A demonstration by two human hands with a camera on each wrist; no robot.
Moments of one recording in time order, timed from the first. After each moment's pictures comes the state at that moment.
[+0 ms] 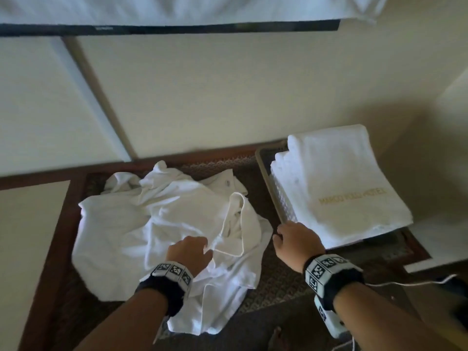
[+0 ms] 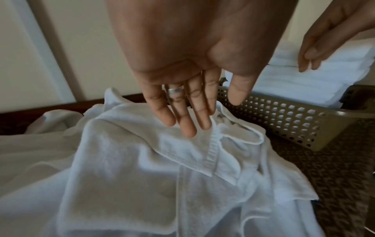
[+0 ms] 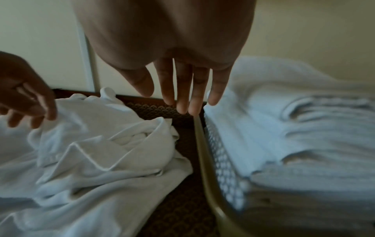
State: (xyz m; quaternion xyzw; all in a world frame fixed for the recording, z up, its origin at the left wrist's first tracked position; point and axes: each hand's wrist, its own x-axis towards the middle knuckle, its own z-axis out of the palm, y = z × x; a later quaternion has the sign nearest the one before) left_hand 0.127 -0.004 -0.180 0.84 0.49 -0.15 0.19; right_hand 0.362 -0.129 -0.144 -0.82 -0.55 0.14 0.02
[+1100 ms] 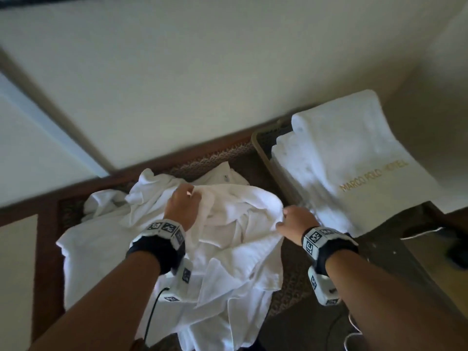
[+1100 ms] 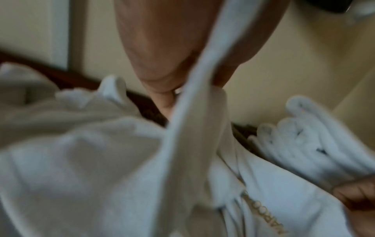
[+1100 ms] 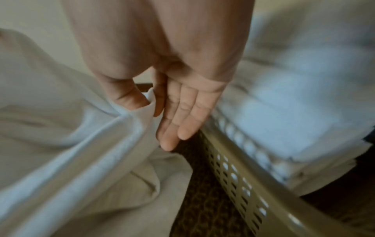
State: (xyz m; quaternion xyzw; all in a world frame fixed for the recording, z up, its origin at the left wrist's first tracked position) left_hand 0.162 0.140 -0.165 0.73 0.54 0.09 0.42; right_hand 0.366 -0.046 -0.195 -0.89 -0.37 0.27 0.04
